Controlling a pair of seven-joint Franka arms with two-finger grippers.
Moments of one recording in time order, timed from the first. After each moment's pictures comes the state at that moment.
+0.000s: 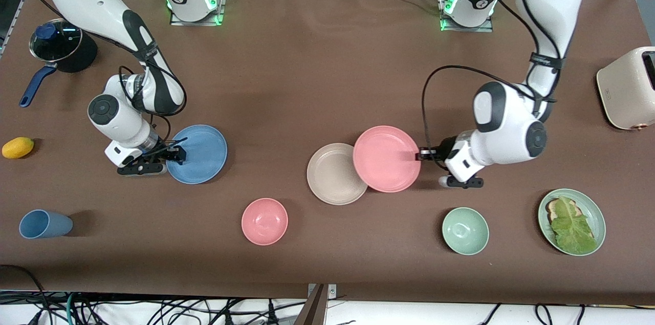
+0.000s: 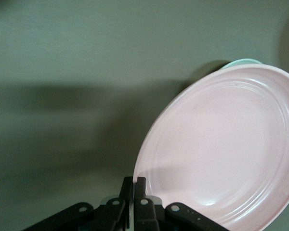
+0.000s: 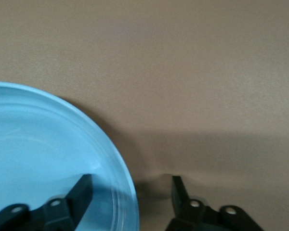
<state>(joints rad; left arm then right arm) -0.22 0.56 -0.07 -1.71 -0.54 2.20 -0.02 0.13 0.54 -0.10 -2.06 0.05 2.71 -0.08</state>
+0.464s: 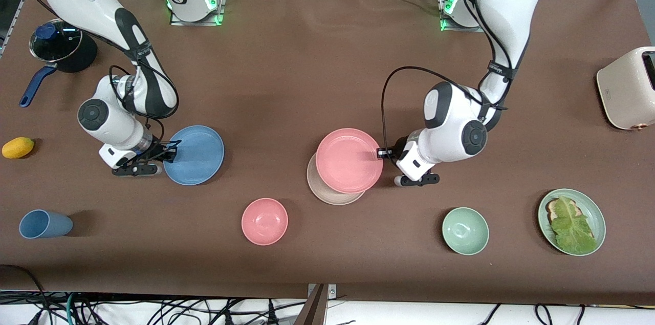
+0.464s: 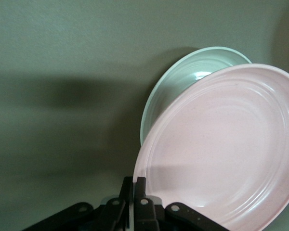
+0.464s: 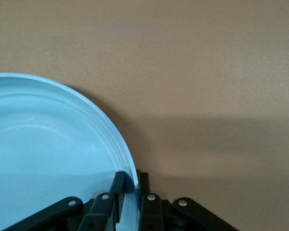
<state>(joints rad) -0.36 0.66 -0.07 -1.62 -0.54 2.26 -0.21 0.11 0.52 -0.10 -2.03 0.08 2.59 -0.09</state>
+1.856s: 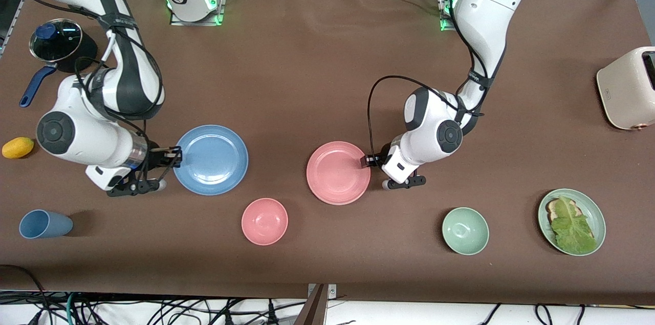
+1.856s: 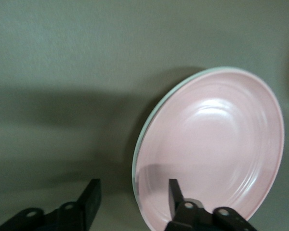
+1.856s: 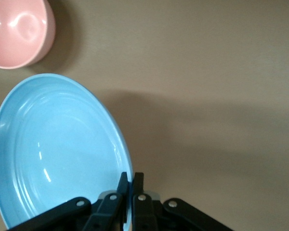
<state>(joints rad) -0.41 0.74 -0.05 -1.58 -0.54 2.39 -0.27 0.12 0.51 0.04 -1.55 0.10 2.00 0.01</state>
